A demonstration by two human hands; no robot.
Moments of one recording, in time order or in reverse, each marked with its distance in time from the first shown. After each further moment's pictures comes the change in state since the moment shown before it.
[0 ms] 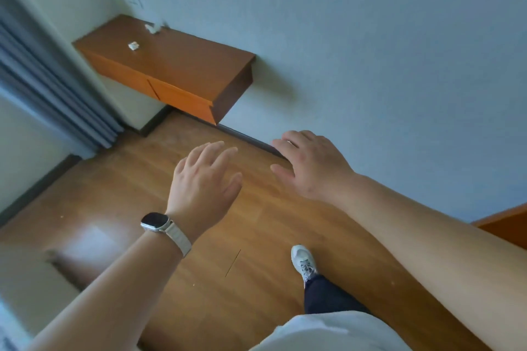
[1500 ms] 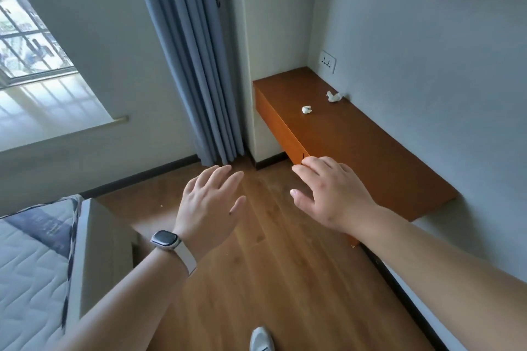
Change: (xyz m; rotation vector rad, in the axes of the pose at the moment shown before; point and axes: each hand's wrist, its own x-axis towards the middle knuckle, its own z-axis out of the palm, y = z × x) left_hand 0.171 -0.405 -0.050 0.183 0.148 -0.535; right_hand 0.500 -0.195 0.034 -0.061 -0.054 -0.554
